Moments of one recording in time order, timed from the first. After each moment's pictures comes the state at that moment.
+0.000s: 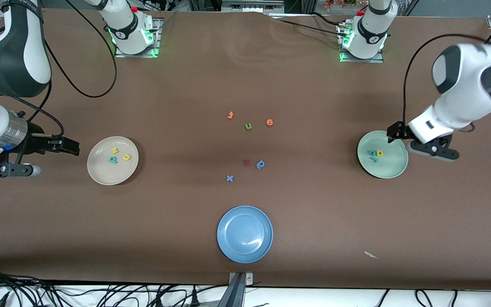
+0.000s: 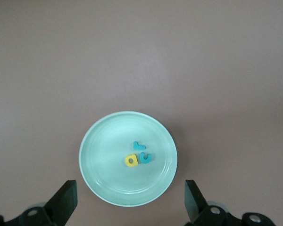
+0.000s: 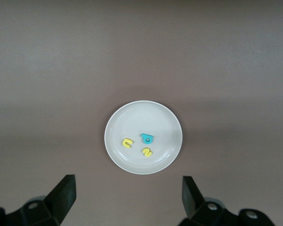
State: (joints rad) left arm 0.06 0.03 -0.09 -2.06 0.00 2.14 0.22; right arm 0.23 0.34 -0.21 -1.42 0.04 1.69 0.04
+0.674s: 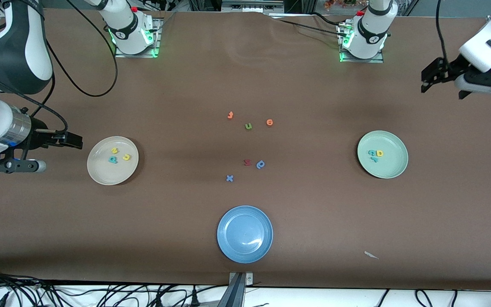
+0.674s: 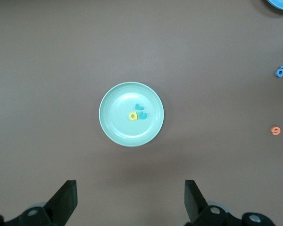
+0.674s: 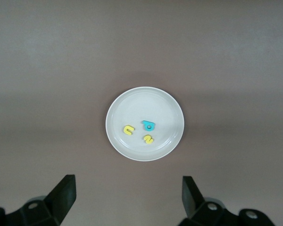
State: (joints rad) left arm 0.05 -0.20 -0.08 -1.84 0.00 1.63 0.13; right arm 0.23 0.32 -0.21 -1.43 0.03 1.64 0.04
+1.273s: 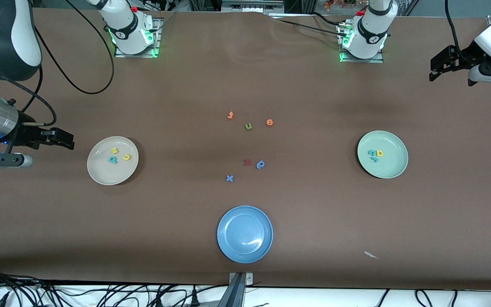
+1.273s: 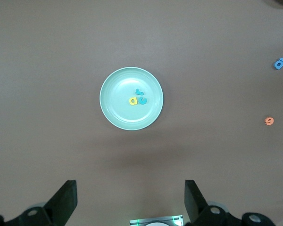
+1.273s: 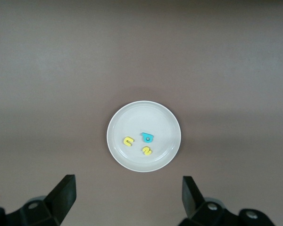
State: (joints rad) left arm 0.05 -0.17 -0.08 -1.76 0.00 1.52 0.11; right arm 0.06 0.25 -0.01 -1.48 -0.02 1.71 0.05
